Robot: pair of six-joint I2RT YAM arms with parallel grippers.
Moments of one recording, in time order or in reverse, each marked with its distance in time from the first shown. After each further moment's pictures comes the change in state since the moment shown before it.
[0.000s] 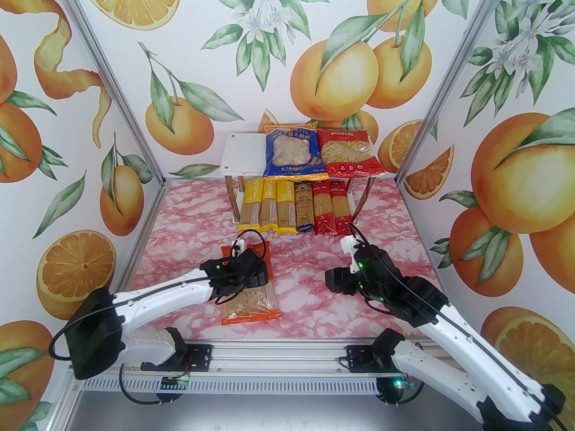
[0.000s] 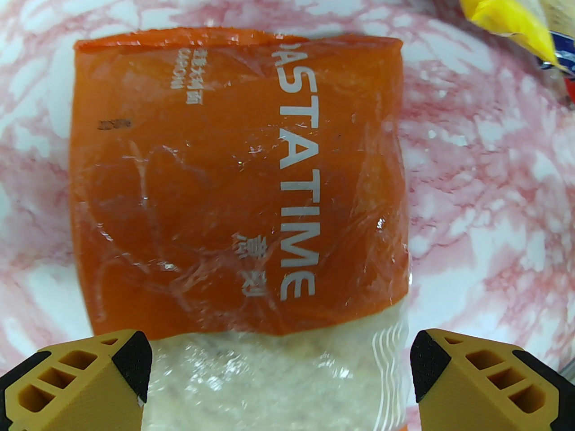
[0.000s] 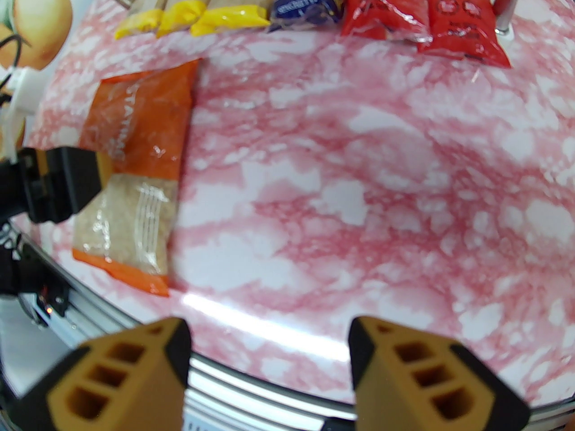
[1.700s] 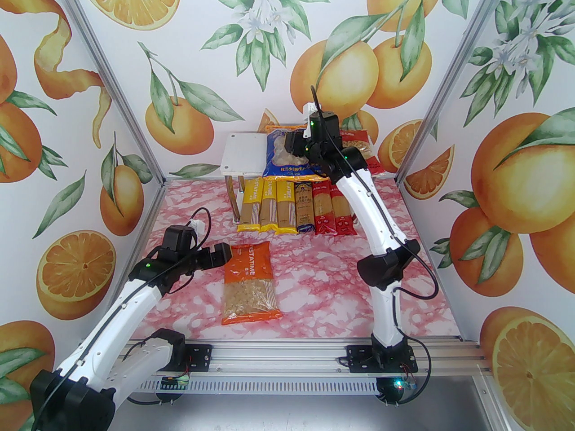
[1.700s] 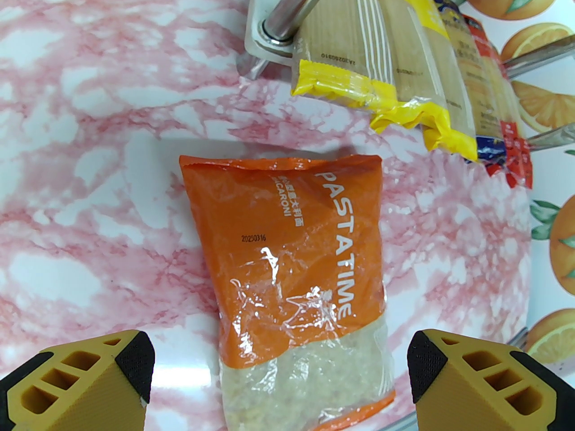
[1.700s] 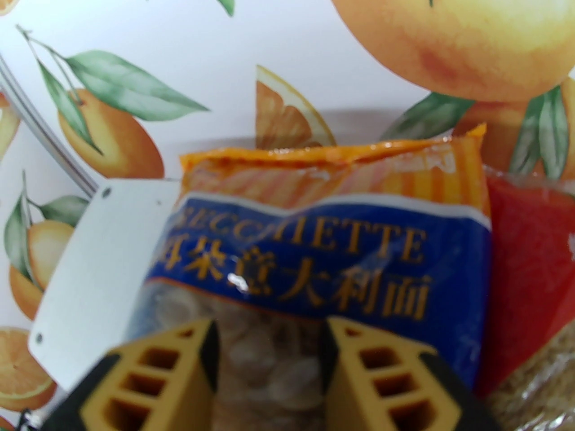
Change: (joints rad) left arm 0.653 -0.438 -0.069 -0.050 0.522 0.502; right arm -0.212 1.340 1.661 0.181 0.010 -0.129
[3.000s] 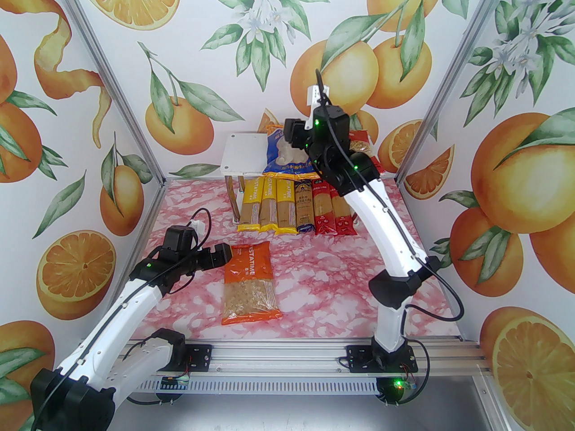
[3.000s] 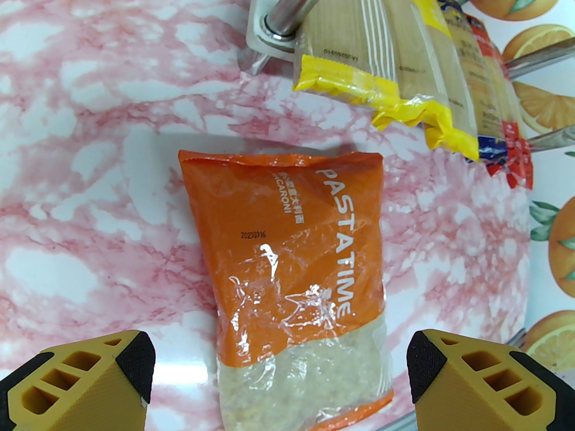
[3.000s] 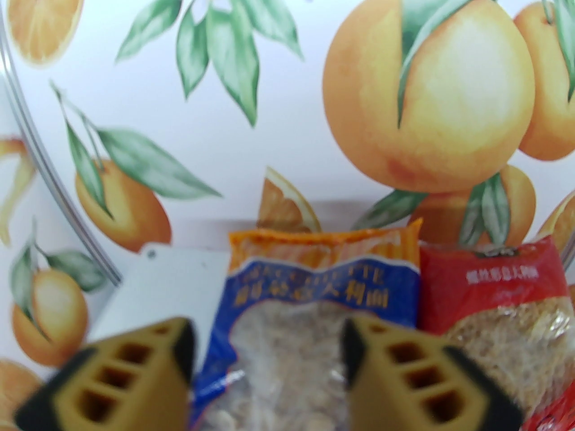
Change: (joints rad) left arm -0.004 0.021 0.013 0.002 0.000 -0.014; right arm 0.119 -0.158 -0.014 0.095 0.283 -0.135
